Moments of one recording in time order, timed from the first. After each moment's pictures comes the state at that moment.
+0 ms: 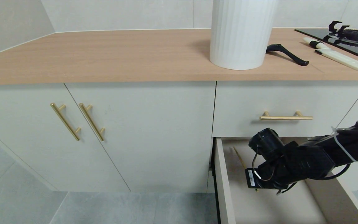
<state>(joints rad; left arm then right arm) 0.00 0.00 0.00 0.00 0.00 0.00 0.52 2.00 -1.00 0.07 -0.10 0.48</state>
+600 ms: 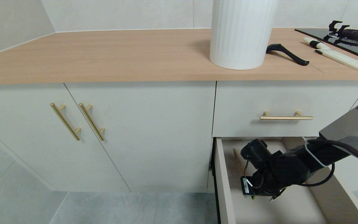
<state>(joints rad) 0.00 0.00 0.00 0.00 0.00 0.00 0.52 2.14 -1.01 0.02 -0.13 0.49</state>
